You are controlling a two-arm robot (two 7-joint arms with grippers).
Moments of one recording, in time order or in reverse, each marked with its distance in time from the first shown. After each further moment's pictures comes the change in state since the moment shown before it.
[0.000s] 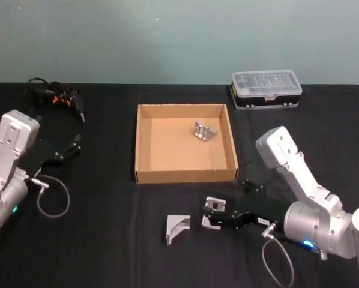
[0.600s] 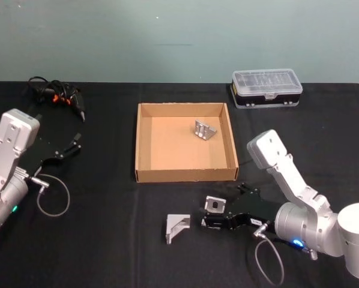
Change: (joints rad) left arm 0.000 0.000 0.000 0.000 0.000 0.000 0.000; right arm 0.042 -0.026 -0.038 0.080 0.007 -0.004 -0.026
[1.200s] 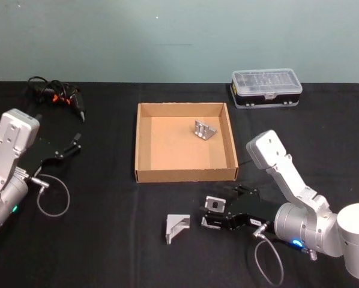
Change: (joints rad) left arm 0.000 0.000 0.000 0.000 0.000 0.000 0.000; right arm 0.001 -0.003 -0.003 0.003 0.003 0.000 -0.002
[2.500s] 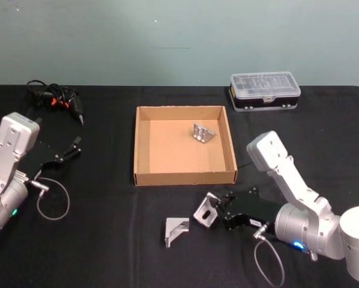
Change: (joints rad) left arm 0.000 0.000 0.000 0.000 0.000 0.000 0.000; right arm -0.004 0.015 -0.004 -0.031 -0.009 -0.041 0.001
